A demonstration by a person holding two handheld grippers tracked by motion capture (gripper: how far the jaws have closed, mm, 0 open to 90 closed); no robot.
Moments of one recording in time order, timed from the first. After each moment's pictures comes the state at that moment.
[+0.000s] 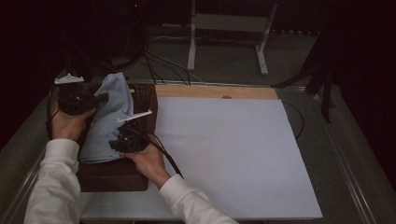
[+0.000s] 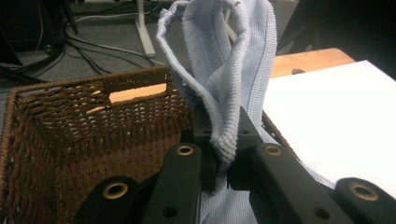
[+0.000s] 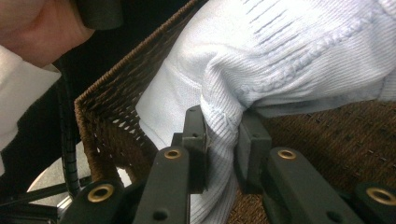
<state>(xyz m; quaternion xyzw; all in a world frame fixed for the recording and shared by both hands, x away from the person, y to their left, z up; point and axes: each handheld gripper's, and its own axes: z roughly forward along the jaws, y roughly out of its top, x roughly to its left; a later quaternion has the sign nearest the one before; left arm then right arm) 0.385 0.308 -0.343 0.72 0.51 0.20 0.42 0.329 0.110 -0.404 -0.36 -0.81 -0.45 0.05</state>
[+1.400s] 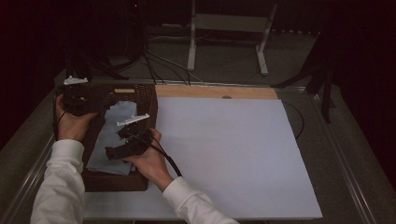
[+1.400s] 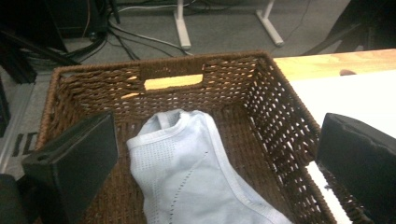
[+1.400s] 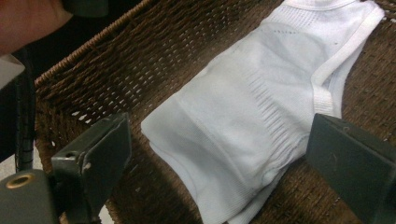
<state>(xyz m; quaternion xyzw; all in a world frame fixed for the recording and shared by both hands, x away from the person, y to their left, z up) 0.392 0.302 -0.356 0.69 0.56 0.24 0.38 0.322 0.110 -0.408 -0.37 -0.82 -0.43 -0.02</state>
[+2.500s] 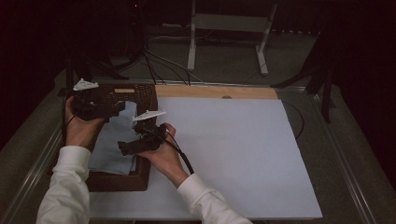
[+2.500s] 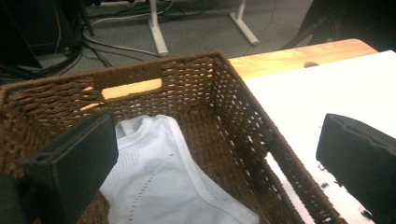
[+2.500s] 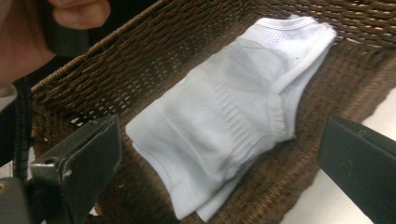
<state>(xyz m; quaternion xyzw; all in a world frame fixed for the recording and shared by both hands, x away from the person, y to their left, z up) 0.376 0.272 -0.354 0.72 0.52 0.24 0.40 0.331 0.071 -0.399 -0.37 -0.81 -0.45 -0.03</state>
